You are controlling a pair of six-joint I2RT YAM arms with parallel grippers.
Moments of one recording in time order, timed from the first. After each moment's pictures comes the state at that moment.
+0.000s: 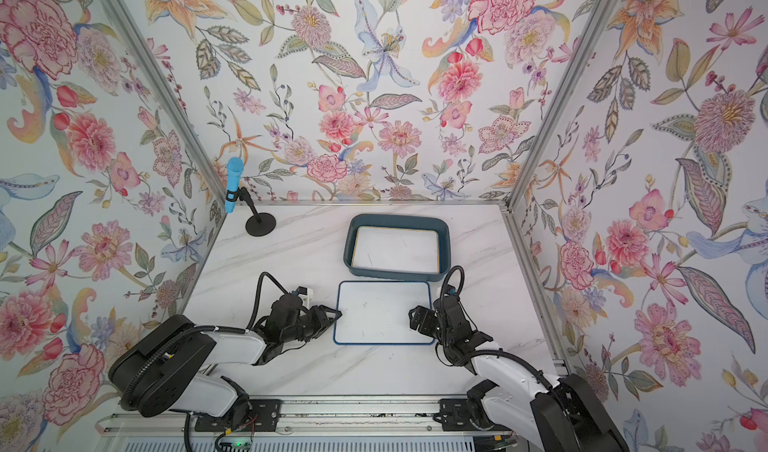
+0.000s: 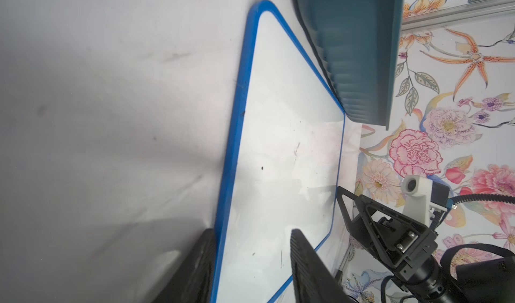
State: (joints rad) left arm -0.62 1.50 0.27 0.63 0.32 -1.17; right arm 0.51 1.07 0.26 0.05 -0.03 0.75
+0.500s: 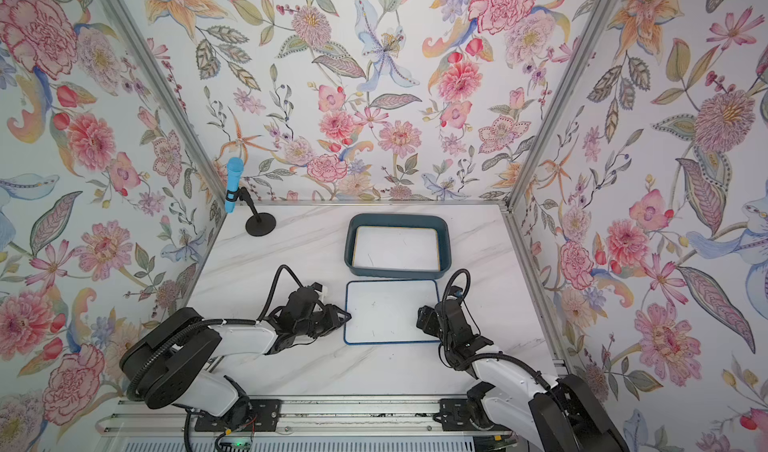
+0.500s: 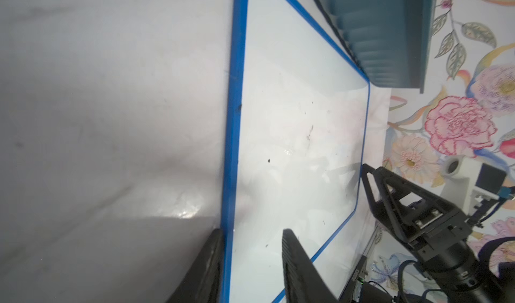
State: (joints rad) left arm -0.70 1.51 0.45 0.30 0.31 -1.03; right arm 0.51 1.08 0.21 0.12 0.11 0.73
